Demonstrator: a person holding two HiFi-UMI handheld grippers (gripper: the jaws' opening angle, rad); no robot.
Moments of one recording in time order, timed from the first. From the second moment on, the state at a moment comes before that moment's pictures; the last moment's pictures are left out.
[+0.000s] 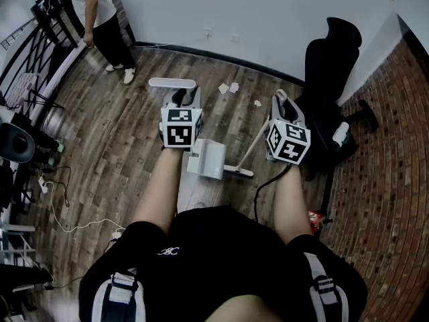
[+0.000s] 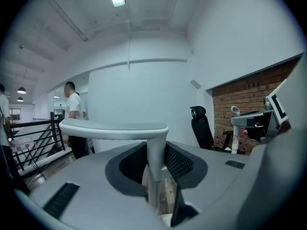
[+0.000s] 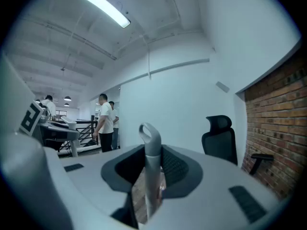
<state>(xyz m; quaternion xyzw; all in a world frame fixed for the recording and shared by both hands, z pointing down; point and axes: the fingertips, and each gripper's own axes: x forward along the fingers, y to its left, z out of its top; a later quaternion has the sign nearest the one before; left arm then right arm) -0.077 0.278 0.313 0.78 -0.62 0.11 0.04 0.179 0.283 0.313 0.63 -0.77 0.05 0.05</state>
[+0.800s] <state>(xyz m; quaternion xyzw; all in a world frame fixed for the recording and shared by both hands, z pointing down) -0.122 0.225 0.315 0.80 -0.59 0.10 0.03 0.146 0.250 0.304 0.63 -0.77 -0.01 0.09</state>
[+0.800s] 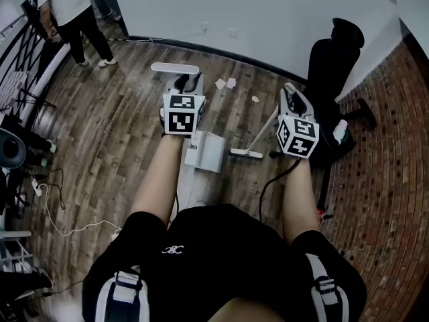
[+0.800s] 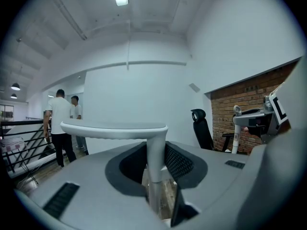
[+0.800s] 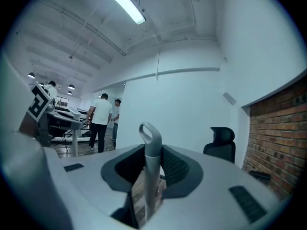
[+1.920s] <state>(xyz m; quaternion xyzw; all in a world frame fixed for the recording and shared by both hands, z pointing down) -0.120 -0.035 0.355 0.76 -0.63 0.17 0.04 0.209 -0.017 0.365 0.63 -0.77 0.05 0.10</state>
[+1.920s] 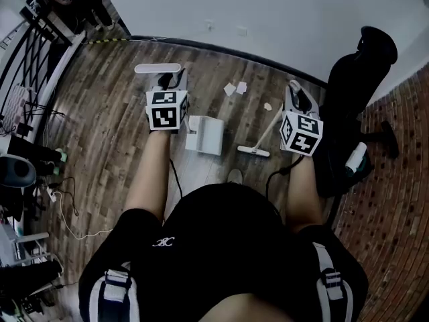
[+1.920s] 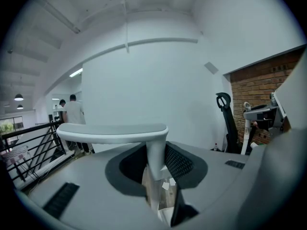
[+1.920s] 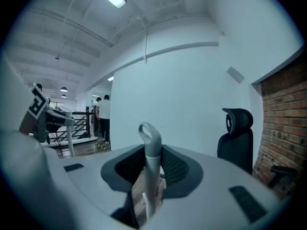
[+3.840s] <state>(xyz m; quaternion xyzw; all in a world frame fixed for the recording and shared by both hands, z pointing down) -0.201 -0.527 0.621 0.69 -0.65 0.22 0.21 0.269 -0.418 0.536 0.57 -0.75 0.09 0.33</state>
